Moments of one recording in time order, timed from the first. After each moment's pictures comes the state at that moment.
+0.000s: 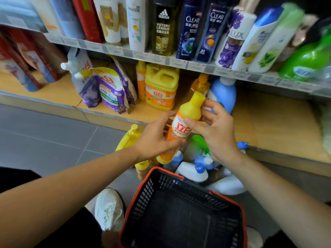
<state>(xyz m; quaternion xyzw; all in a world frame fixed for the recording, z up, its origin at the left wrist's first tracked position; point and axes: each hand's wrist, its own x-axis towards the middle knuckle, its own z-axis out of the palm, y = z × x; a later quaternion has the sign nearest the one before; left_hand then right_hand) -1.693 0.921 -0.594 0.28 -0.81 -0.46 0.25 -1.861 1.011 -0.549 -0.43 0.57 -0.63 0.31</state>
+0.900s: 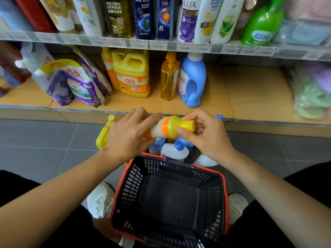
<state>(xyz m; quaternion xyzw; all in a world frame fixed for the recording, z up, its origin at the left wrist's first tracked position) -1.689 0.970 -0.585 0.25 -0.94 0.03 0.25 -1.888 1.109 -0.566 -0.53 0.67 -0.48 0.20</state>
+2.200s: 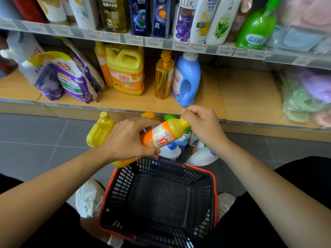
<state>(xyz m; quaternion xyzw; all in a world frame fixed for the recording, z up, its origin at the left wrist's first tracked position) -1.696 0.968 -0.588 0.21 -0.92 -0.30 0.12 -1.906 1.090 -0.559 -0.44 0.71 -0.48 0.26</state>
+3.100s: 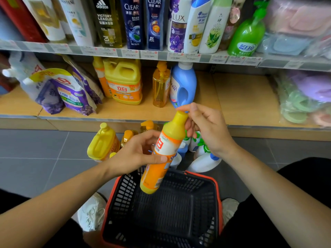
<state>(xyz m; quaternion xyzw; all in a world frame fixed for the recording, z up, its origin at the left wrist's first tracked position) -1.705 0.988 -0.594 0.18 -0.70 -0.68 0.10 -1.905 1.100 -0.532 -0.45 0.60 -0.58 0.31</state>
